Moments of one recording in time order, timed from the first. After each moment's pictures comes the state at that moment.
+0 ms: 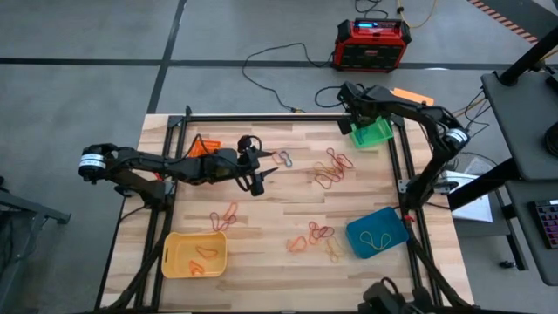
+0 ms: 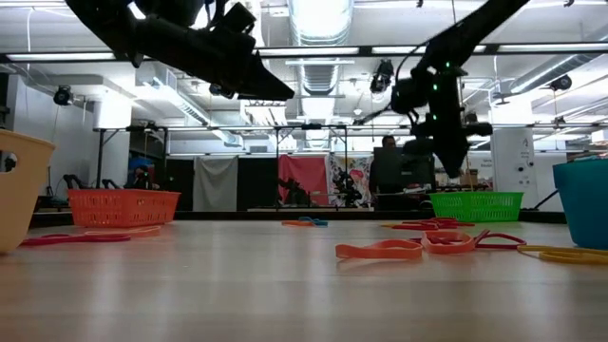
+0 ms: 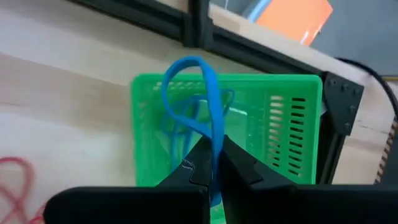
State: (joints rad) left arm 0.10 1.37 0.69 0.39 -0.26 0.18; right arm -0.86 1.70 1.26 -1.00 0.34 0.37
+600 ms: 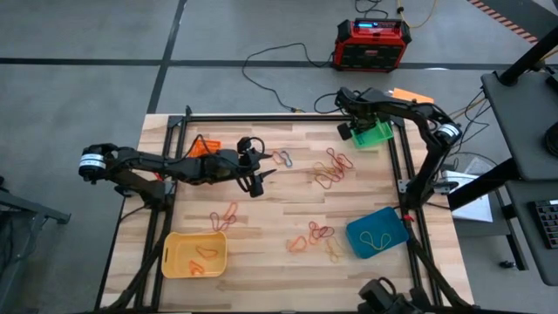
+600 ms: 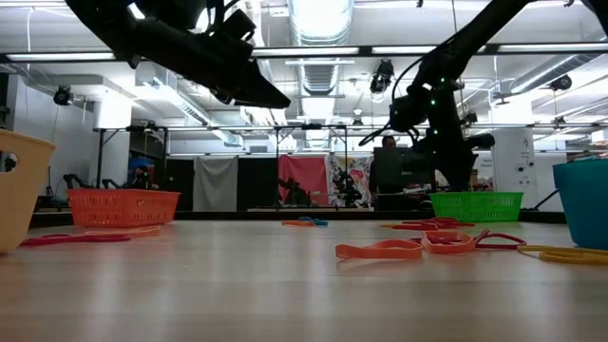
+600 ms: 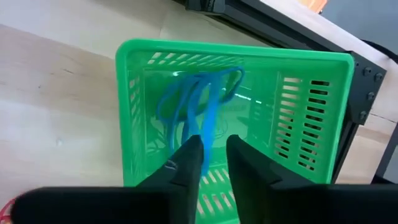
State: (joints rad) left arm 0.10 1.37 0.69 0.34 -0.26 0.15; right arm -0.87 1.78 1.25 -1.02 0.34 0.37
